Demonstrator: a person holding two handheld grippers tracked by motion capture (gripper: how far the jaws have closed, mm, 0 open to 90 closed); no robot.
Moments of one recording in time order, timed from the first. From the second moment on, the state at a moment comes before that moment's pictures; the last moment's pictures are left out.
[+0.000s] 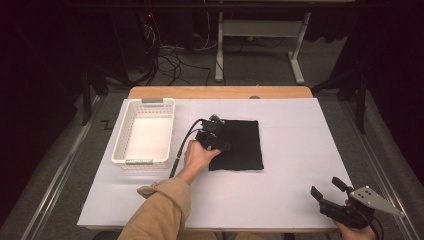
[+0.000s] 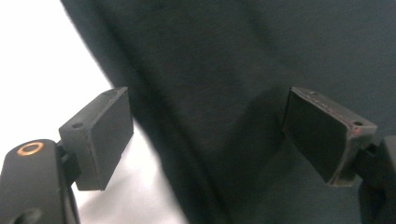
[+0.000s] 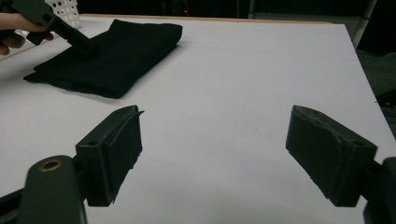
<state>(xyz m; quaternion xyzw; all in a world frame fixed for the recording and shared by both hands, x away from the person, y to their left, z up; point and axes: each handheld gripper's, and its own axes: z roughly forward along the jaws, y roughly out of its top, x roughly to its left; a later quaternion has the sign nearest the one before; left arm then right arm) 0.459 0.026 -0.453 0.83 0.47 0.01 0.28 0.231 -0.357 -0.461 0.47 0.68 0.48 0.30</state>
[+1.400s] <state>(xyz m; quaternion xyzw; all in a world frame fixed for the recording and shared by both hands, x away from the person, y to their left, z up) 0.441 -0.001 -0.443 0.88 0.40 0.04 0.26 0.231 -0.356 -0.461 0.47 0.68 0.48 0.30</state>
